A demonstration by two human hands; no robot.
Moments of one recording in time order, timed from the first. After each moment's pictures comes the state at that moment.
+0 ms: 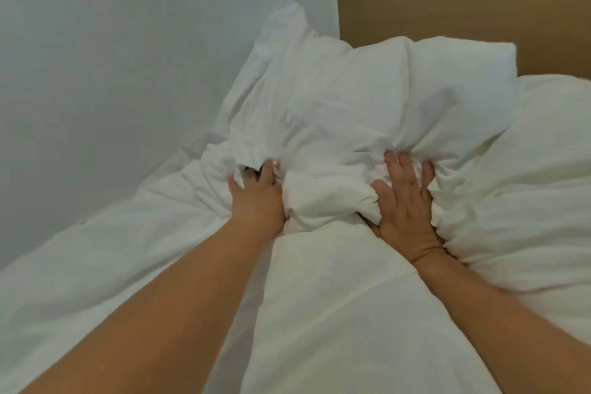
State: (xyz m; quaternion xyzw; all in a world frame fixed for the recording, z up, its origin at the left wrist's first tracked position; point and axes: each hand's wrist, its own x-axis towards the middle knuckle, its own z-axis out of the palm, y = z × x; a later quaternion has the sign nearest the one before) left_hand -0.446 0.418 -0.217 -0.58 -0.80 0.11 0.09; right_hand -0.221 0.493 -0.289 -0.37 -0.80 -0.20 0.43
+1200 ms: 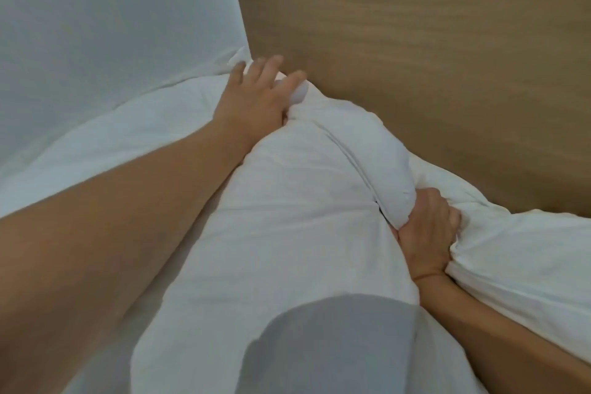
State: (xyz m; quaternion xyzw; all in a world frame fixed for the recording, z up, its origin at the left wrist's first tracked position) left_hand -0.390 0.726 -0.126 -0.75 -0.62 -0.02 0.23; right_hand -0.137 0.650 -0.267 -0.63 -0.65 -0.10 0.40
